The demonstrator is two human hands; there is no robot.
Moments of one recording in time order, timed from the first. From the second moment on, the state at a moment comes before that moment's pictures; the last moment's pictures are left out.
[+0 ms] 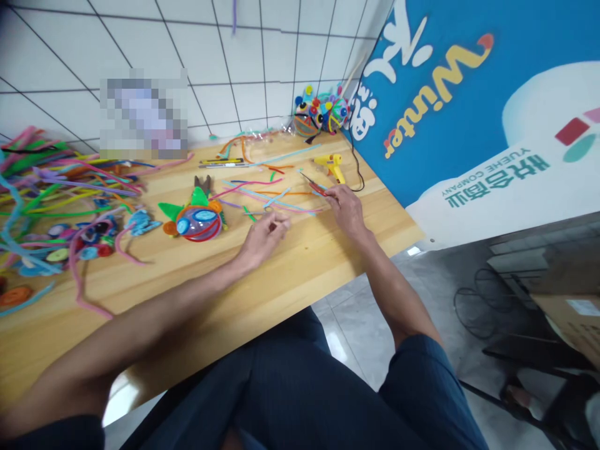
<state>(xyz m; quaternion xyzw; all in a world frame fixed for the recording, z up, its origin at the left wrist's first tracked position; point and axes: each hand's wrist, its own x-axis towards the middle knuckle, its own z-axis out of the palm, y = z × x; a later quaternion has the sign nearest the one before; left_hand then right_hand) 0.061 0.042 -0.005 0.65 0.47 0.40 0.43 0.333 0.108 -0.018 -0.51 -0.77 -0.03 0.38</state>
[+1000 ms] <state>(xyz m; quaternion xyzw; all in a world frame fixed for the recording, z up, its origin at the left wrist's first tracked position) 0.056 0.034 -0.020 0.87 0.46 0.13 0.10 0.298 0.112 -0.028 -0.51 -0.85 -0.03 0.16</state>
